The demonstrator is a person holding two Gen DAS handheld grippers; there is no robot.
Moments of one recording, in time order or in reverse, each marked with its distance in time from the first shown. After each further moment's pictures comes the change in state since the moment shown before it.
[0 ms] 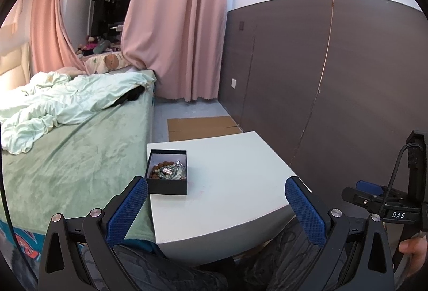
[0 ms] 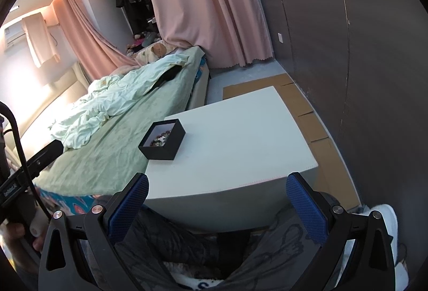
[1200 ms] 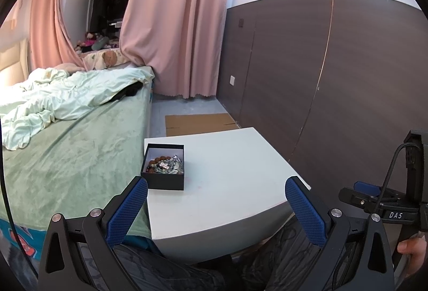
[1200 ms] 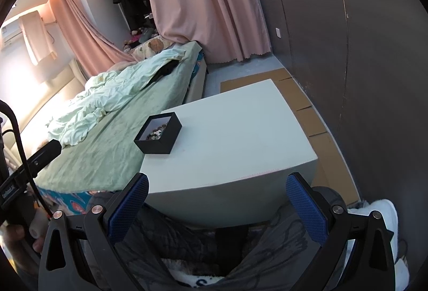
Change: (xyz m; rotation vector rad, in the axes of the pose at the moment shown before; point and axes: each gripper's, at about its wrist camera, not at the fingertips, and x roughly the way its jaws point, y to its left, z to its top) left arm 0.007 0.001 -0.009 -0.008 0.012 -0.006; right arm 0.008 -0.002 -0.006 0.008 0.028 -0.011
